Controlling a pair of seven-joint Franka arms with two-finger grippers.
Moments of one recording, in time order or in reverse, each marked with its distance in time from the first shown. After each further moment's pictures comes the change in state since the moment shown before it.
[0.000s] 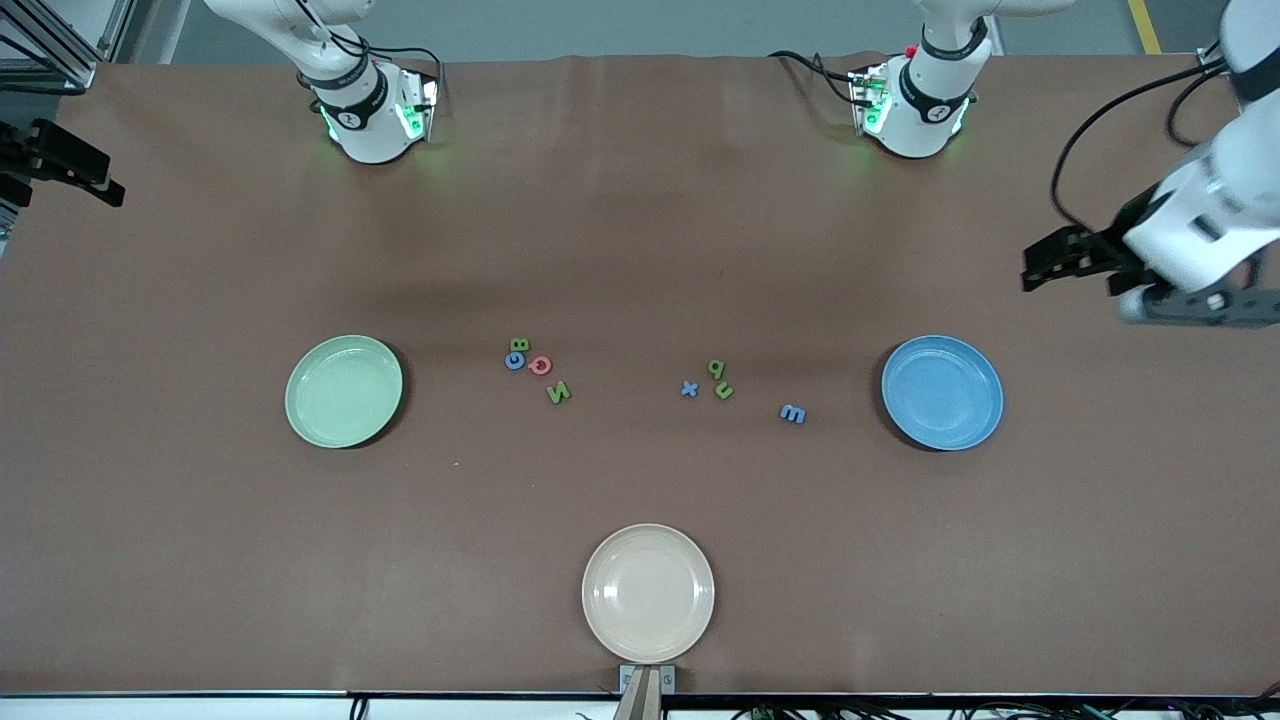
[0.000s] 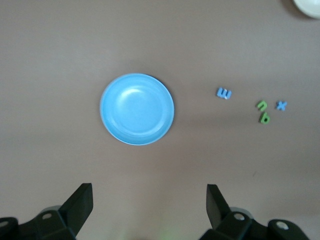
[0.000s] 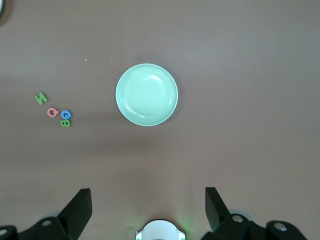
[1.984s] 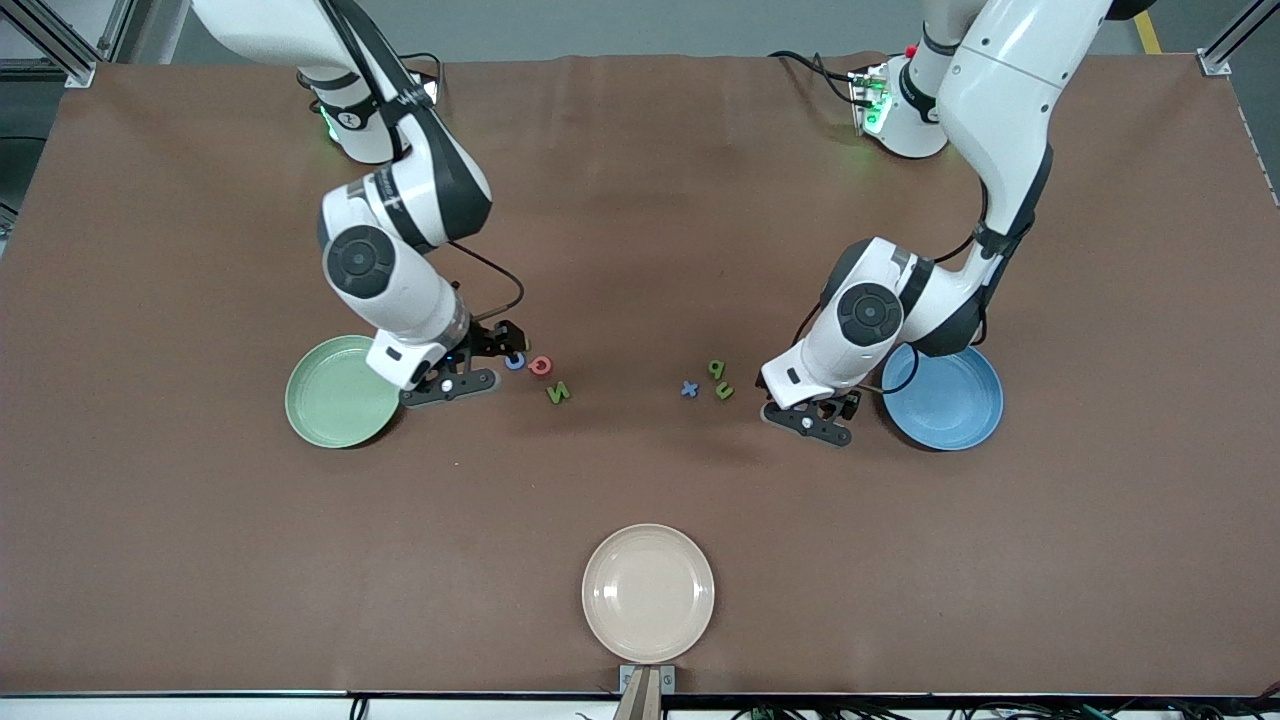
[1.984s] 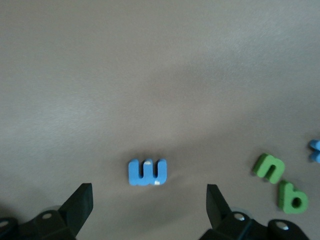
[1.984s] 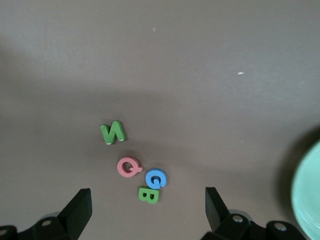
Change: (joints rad) left arm -0.195 0.466 -0.116 -0.342 0.187 0.948 -0.089; right arm 0.525 0.409 0.010 -0.433 0.117 0.919 0.217
